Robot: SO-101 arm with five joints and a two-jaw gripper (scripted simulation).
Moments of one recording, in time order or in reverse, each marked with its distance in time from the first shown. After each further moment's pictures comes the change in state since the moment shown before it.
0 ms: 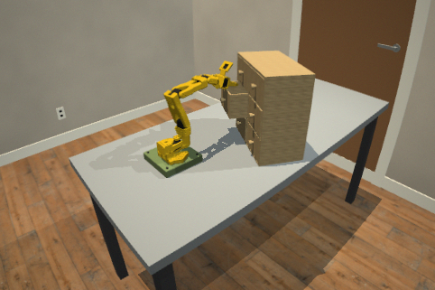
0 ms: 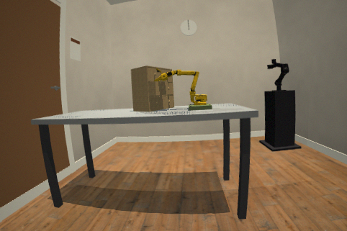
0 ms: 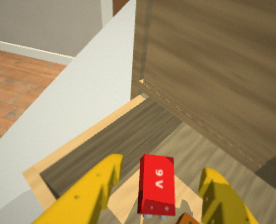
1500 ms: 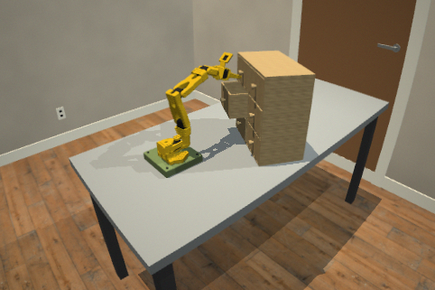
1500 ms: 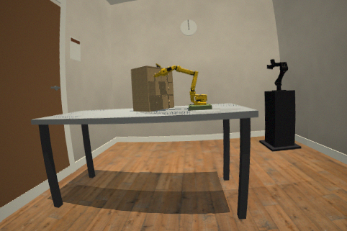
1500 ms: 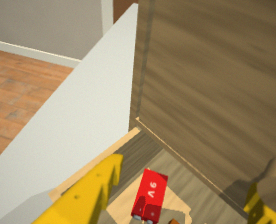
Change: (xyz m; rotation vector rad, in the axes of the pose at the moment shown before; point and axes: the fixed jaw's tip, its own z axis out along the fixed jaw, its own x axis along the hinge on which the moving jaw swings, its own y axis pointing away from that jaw) arm -0.032 0.001 -0.012 0.000 0.004 -0.013
